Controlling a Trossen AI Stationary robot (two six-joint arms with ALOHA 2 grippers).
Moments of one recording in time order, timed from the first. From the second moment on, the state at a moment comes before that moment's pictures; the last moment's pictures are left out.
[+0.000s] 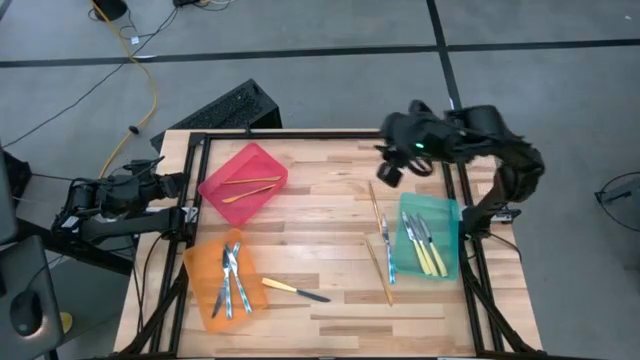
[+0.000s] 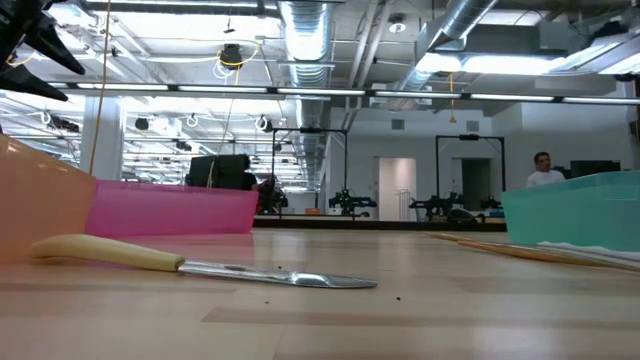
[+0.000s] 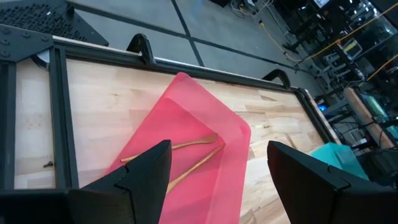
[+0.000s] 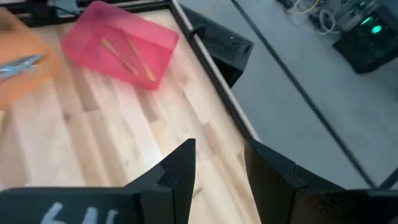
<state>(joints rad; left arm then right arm) 0.15 0.01 0.75 -1.28 -0.58 -1.03 0.02 1.64 2.35 -1.57 0.53 0.23</state>
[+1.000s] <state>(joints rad) 0.15 0.01 0.75 -1.27 -0.58 -0.99 0.15 1.21 0.82 -0.63 0.68 1.01</state>
